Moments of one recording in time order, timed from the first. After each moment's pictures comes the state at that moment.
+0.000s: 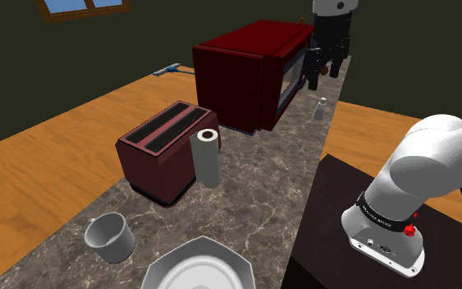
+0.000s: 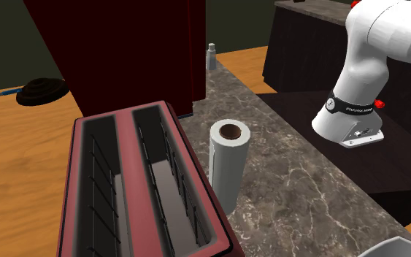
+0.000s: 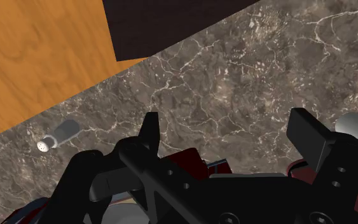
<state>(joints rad) -0.01 -0.80 0.07 -2.41 -0.04 1.49 0.14</state>
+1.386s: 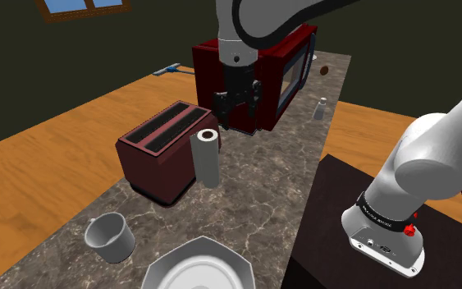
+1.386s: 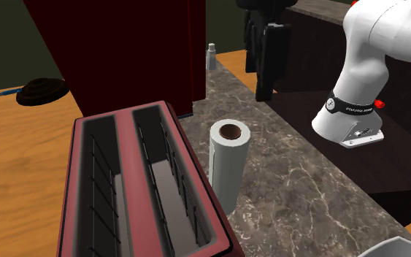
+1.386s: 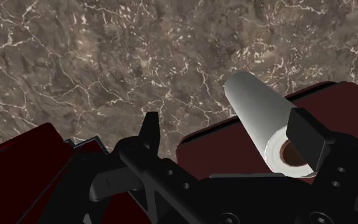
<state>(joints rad) 0.09 -0.33 0.34 -2.29 0.16 1.92 0.43</state>
